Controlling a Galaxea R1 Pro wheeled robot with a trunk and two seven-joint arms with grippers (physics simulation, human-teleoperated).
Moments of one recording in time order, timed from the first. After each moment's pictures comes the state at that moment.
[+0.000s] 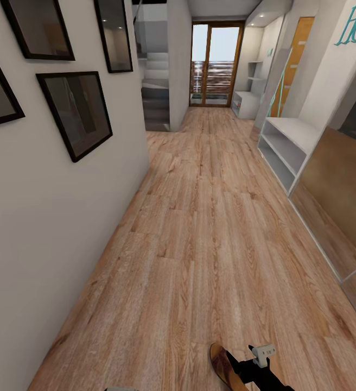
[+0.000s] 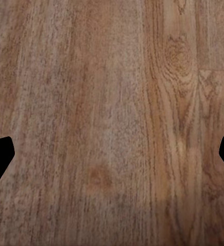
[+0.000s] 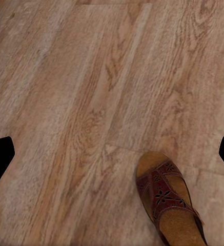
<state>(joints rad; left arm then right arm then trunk) -0.13 -0.06 -0.06 -0.50 -0.04 -0.29 -0.01 -0.48 -0.10 -0.55 -0.02 0.39 -0.58 0.53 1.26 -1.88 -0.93</state>
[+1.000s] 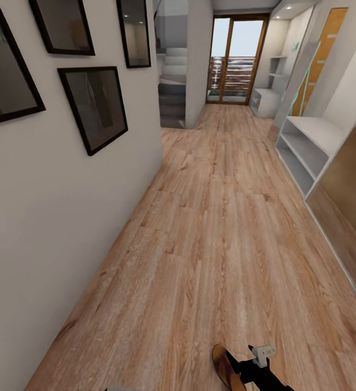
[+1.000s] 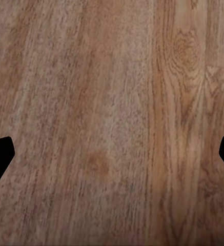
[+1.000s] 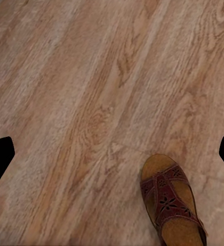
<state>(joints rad) -0.13 -0.06 -0.06 -0.50 -0.04 -0.29 -0.01 -0.48 -0.10 -0.55 -0.02 0.39 -0.58 0.53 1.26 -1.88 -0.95</state>
